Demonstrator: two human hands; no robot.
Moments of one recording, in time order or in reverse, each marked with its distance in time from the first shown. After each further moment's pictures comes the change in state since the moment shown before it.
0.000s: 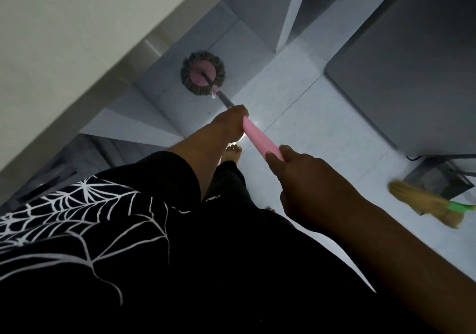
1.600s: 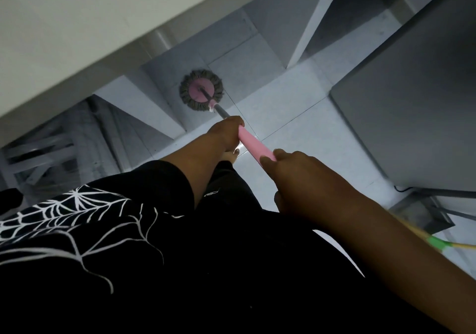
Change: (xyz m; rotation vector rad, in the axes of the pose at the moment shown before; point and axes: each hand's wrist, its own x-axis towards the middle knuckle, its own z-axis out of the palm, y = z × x) left_hand -0.071 -0.023 0.029 -0.151 0.088 -0.071; right_hand -0.033 -0.017 0.001 -0.111 -0.065 -0.169
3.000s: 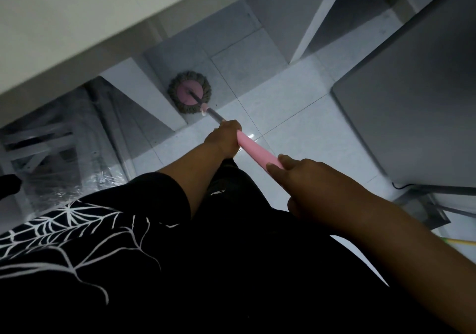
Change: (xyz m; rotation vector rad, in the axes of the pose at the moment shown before) left_hand -0.021 -0.053 0.032 0.152 0.088 0.123; right_hand -0.021 -0.015 0.020 -0.125 -0.122 -0.068
